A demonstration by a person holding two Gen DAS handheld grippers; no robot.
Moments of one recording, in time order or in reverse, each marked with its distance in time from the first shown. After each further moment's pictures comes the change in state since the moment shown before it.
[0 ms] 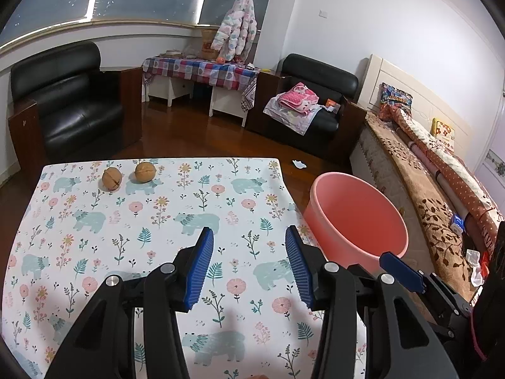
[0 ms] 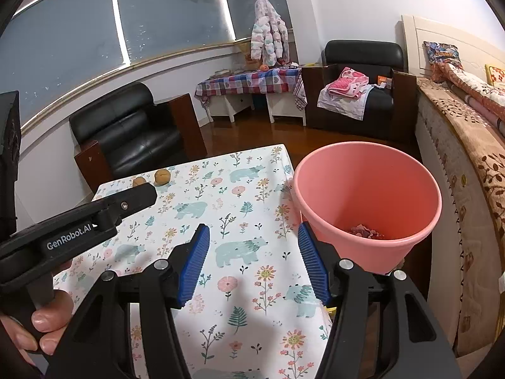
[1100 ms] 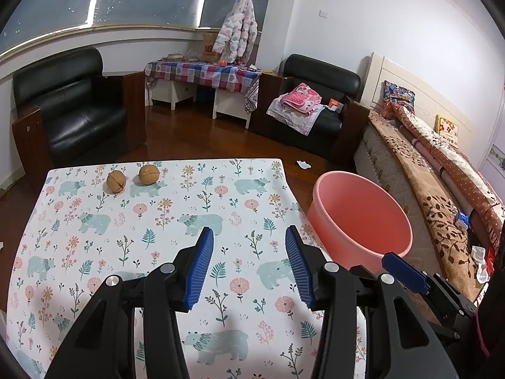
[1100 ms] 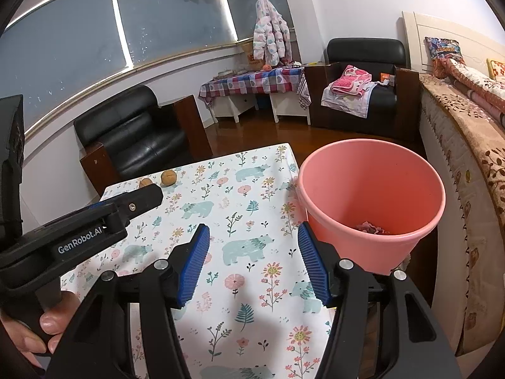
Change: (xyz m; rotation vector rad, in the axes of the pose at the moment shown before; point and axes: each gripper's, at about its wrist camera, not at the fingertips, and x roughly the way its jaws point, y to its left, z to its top) left arm -0.002 -0.001 -0.001 0.017 -0.006 0.024; right arm -0.001 0.011 -0.003 0.013 0.000 0.024
